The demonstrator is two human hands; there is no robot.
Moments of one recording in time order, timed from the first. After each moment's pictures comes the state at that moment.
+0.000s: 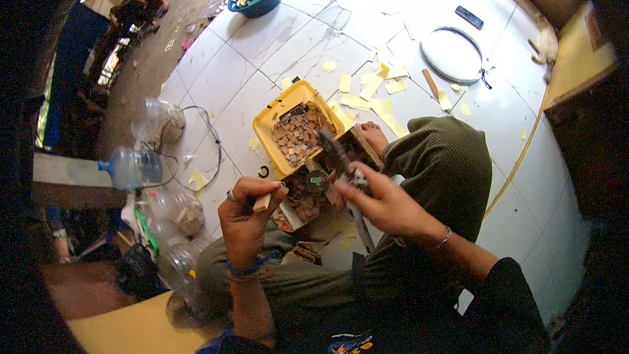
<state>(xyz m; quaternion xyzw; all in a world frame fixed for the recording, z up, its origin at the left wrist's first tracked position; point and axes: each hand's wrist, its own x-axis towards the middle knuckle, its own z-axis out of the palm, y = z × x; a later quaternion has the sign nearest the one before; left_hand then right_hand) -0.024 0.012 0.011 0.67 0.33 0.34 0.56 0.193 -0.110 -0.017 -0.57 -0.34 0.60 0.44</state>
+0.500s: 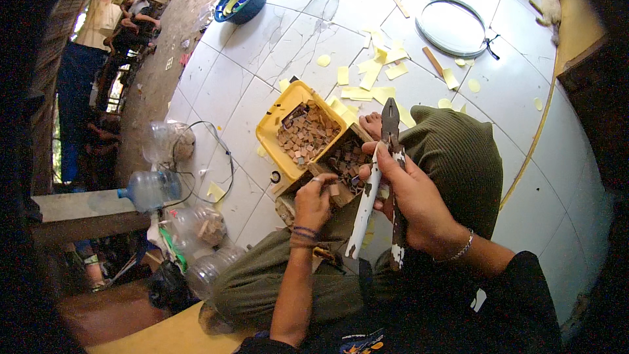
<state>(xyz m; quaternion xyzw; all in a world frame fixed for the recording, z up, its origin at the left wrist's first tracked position) 0.027 0.016 -0.129 0.84 0.42 0.06 0.34 0.217 -0.113 -0.004 -0.50 0.05 0.61 0.61</state>
